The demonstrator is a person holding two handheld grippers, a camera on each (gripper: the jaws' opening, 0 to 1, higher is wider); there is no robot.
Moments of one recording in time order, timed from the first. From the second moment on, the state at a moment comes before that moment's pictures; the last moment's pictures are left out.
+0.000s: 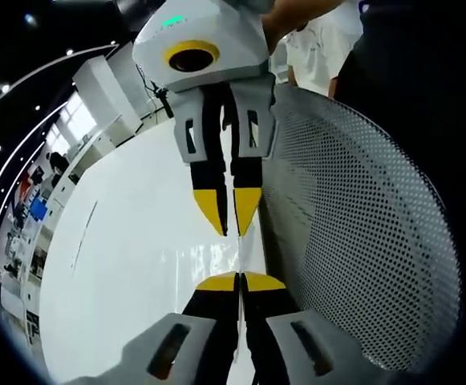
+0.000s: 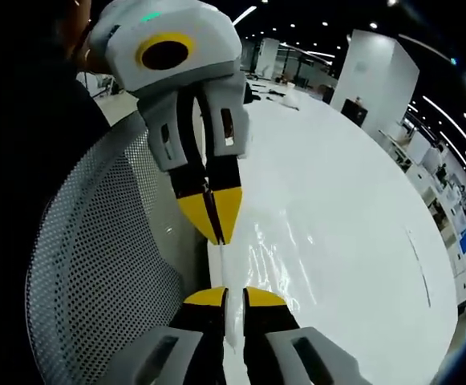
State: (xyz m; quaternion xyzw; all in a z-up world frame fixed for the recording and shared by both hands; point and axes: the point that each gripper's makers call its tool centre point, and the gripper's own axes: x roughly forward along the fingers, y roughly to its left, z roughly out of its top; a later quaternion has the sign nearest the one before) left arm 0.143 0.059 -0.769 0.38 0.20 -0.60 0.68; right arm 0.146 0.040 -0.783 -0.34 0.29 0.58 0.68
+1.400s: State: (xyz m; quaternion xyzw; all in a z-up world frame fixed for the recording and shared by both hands) left arm 0.153 0.058 -0.759 0.37 0.19 -0.58 0.70; right arm 0.155 0.057 -0.775 -0.27 0.31 0.59 0.70
